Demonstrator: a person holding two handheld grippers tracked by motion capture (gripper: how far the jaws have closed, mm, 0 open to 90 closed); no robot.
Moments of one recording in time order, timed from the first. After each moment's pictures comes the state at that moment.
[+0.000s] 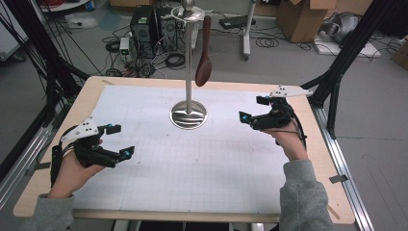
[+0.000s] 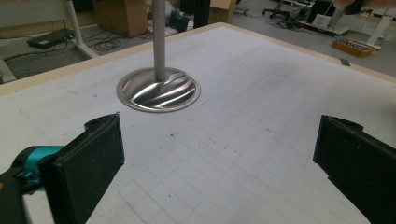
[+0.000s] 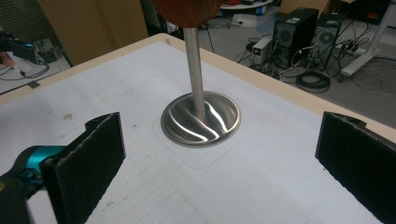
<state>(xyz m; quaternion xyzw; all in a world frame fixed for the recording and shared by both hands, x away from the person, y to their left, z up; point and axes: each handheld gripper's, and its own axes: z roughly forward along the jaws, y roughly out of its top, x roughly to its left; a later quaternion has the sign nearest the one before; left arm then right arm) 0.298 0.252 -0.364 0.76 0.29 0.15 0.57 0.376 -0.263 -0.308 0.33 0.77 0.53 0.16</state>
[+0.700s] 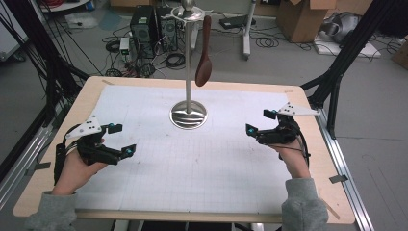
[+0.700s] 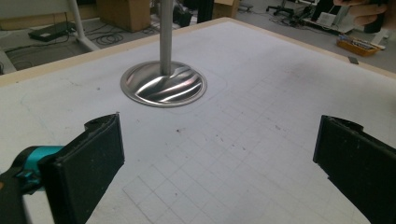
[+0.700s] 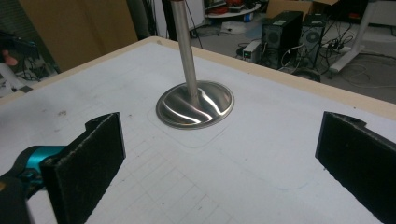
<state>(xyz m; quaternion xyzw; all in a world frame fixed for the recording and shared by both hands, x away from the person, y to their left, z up) 0.308 0.251 -0.373 0.76 0.30 0.15 0.56 0.348 -0.283 -0.342 0.36 0.74 0.55 0.17</state>
